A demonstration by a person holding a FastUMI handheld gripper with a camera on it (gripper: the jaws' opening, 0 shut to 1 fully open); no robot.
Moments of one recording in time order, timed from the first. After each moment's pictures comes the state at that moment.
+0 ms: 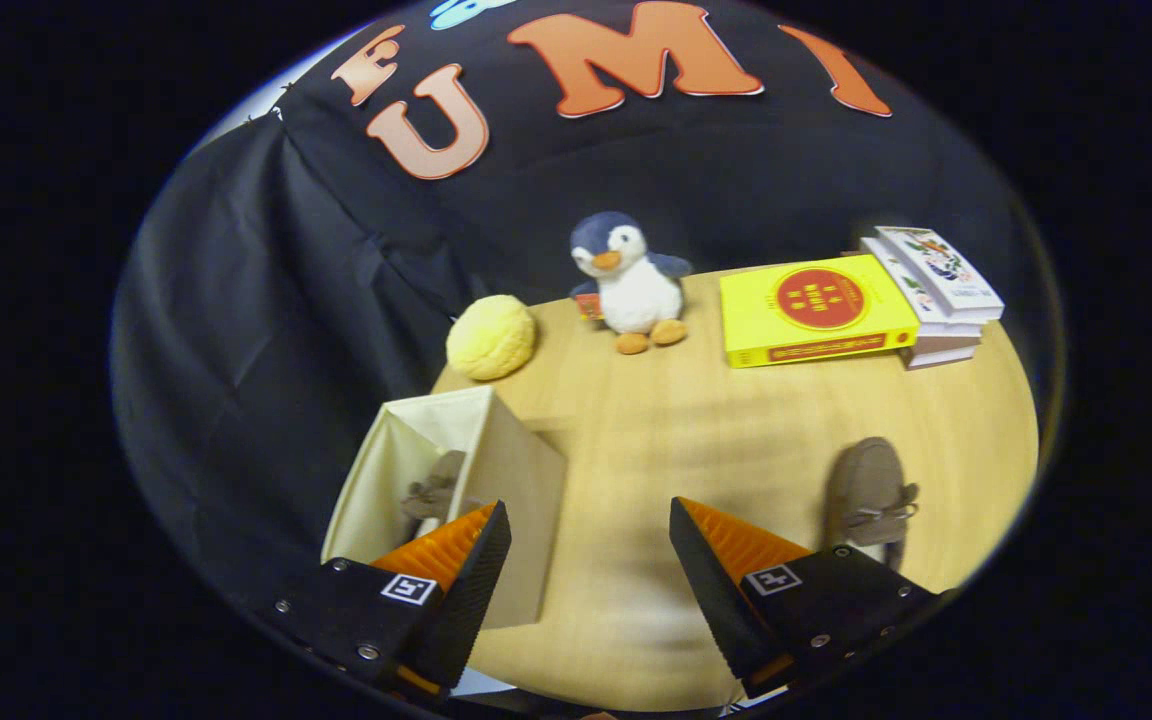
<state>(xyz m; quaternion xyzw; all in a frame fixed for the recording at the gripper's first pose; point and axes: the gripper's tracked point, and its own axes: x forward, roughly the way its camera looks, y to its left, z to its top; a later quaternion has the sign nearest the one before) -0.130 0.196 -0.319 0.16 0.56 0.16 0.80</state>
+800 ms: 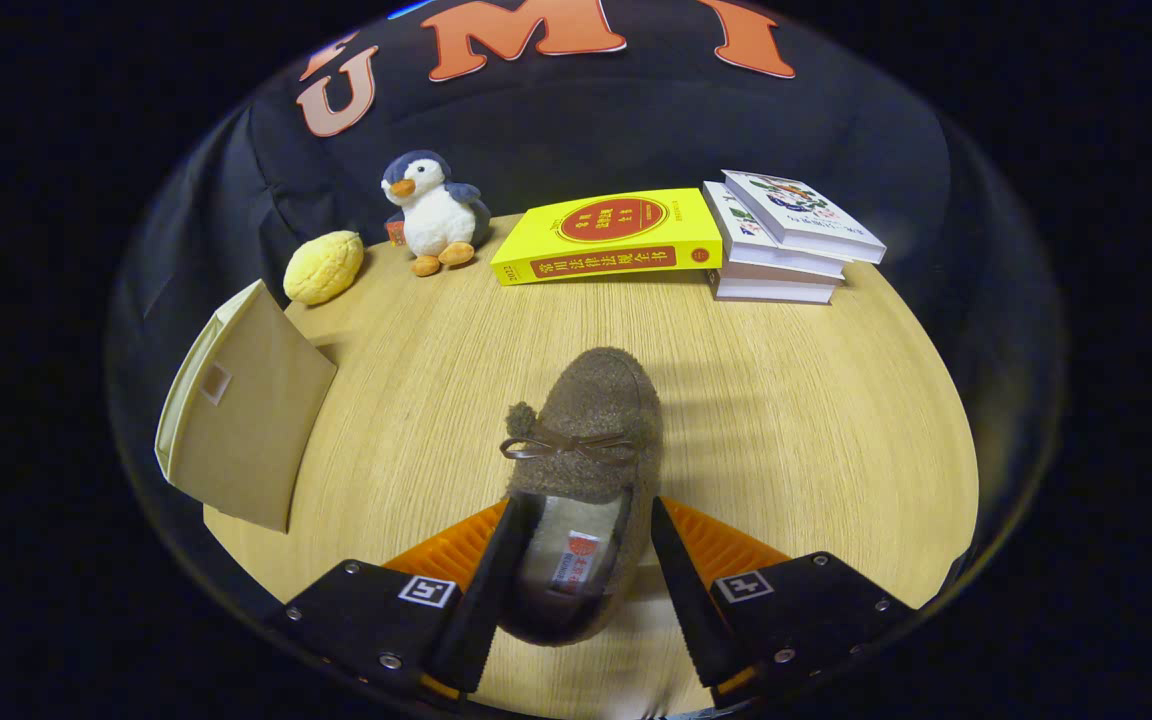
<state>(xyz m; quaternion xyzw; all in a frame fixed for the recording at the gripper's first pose) -0.195 0.015 -0.441 0.05 0.60 0.09 0.79</state>
